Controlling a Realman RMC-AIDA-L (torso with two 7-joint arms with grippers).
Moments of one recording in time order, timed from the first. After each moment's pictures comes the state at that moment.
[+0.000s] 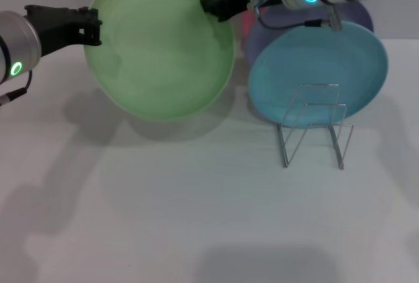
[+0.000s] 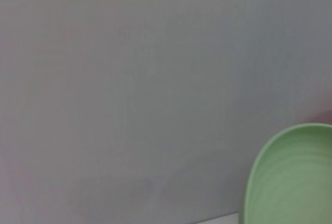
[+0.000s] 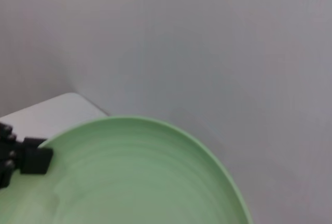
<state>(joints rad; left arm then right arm) -0.22 -2.06 -1.50 -1.74 2.75 -0.74 0.13 0.87 2.03 1.73 1.03 -2.22 0.87 -0.70</state>
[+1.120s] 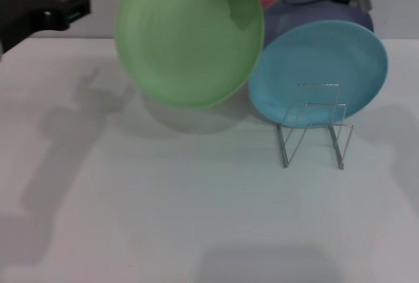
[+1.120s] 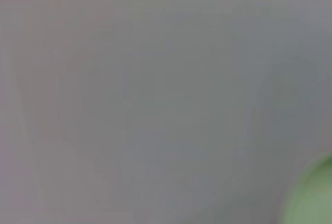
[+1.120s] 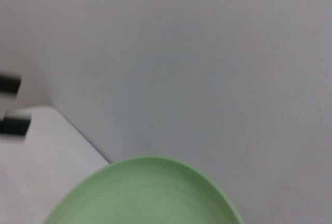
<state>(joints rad) -0.04 -2.06 -1.49 -1.81 2.65 -0.51 0.29 0.73 2.06 1.74 1.35 -2.36 0.91 -0.73</state>
